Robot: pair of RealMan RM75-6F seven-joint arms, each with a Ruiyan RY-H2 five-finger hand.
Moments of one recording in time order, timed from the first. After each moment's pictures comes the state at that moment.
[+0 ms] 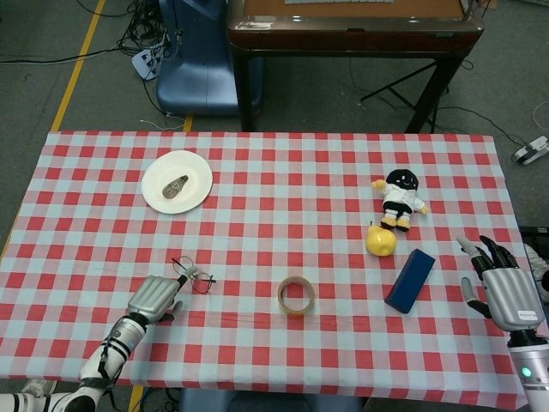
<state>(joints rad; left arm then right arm) -0.65 -1.33 0.03 -1.87 0.91 1.02 0.57 0.12 -1.06 0.05 -1.65 -1.51 1.42 -0.04</state>
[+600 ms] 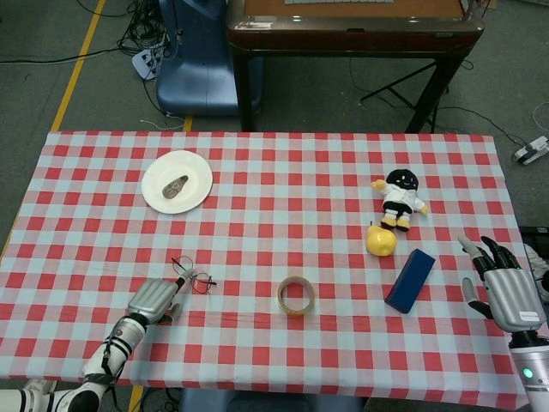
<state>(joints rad) -0.67 -1.36 0.04 -1.82 0.84 0.98 0.59 0.12 -1.05 0.05 -1.65 -1.51 1.43 -0.03</state>
